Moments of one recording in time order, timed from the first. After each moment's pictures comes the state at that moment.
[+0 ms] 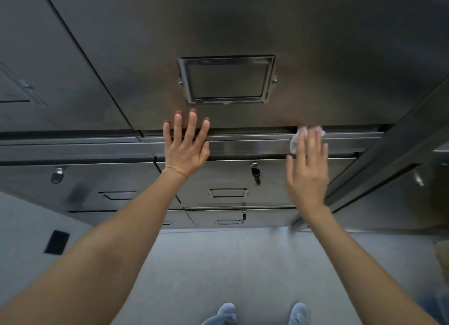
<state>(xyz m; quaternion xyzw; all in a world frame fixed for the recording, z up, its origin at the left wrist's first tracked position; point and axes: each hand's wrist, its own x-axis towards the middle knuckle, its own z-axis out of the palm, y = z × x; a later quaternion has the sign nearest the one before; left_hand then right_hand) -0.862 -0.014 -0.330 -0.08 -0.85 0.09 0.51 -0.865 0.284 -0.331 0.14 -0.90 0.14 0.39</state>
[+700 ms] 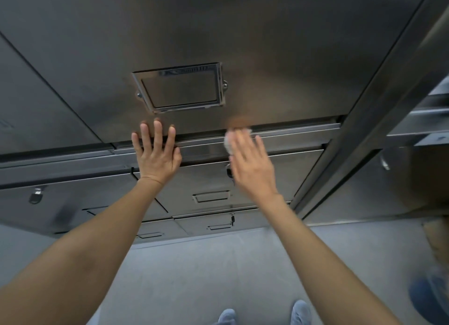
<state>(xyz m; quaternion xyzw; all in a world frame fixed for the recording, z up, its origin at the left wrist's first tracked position) -0.858 -0.013 -0.327 -0.07 -0.86 0.08 0.49 -0.862 0.249 -0.325 0.26 -0.89 0.13 0.34</state>
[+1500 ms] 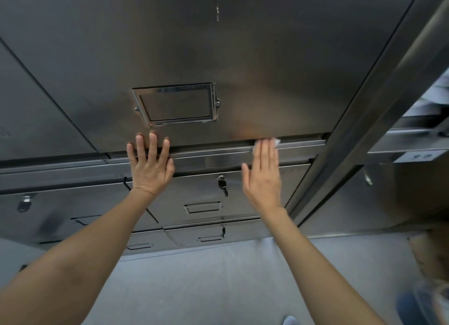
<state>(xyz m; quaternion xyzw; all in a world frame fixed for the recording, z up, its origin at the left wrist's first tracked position) -0.856 -0.010 -0.325 -0.06 -0.87 0.08 0.48 -0.870 0.280 -0.322 0.13 -0.93 0.15 0.31</state>
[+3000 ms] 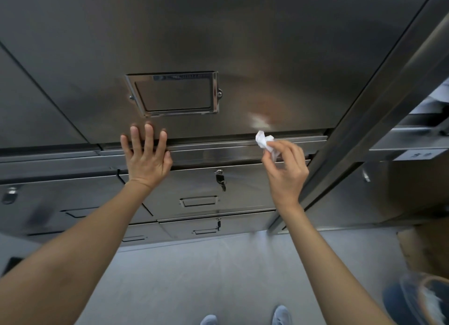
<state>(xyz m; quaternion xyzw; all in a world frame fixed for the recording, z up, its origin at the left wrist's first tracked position) -0.861 -0.010 -0.332 -0.06 -0.86 0.09 0.50 -0.864 0.305 -0.286 0.13 -0.78 0.39 0.46</state>
